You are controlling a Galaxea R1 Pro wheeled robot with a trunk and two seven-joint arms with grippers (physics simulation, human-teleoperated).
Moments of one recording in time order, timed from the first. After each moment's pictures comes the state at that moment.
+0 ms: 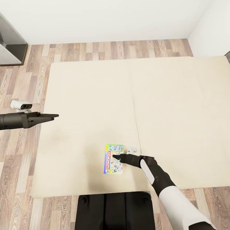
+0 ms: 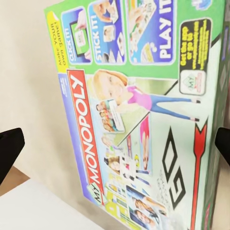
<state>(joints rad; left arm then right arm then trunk) -0.91 0.54 0.17 -1.40 0.24 1.03 -1.56 -0.73 0.10 0.15 -0.78 -0.35 0.55 0.40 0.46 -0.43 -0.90</state>
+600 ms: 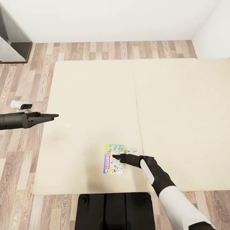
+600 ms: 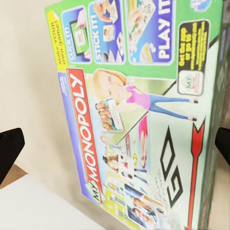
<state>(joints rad) -0.91 0.54 0.17 -1.40 0.24 1.03 -1.56 -0.73 0.10 0.15 -0.78 -0.35 0.55 0.40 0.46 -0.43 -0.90</state>
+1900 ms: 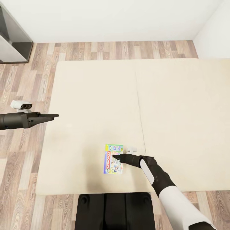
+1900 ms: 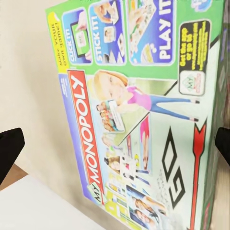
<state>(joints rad) -0.91 0.54 0.17 -1.40 0.24 1.03 -1.56 -0.73 0.10 0.16 -0.78 -0.35 0.55 0.40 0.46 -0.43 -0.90</state>
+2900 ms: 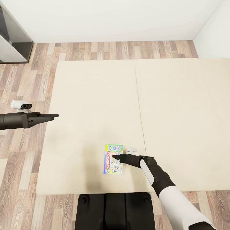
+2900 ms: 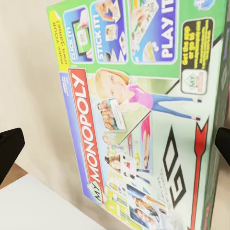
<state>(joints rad) -0.91 0.54 0.17 -1.40 0.24 1.03 -1.56 -0.73 0.10 0.16 -0.78 -0.35 0.55 0.40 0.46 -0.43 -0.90</state>
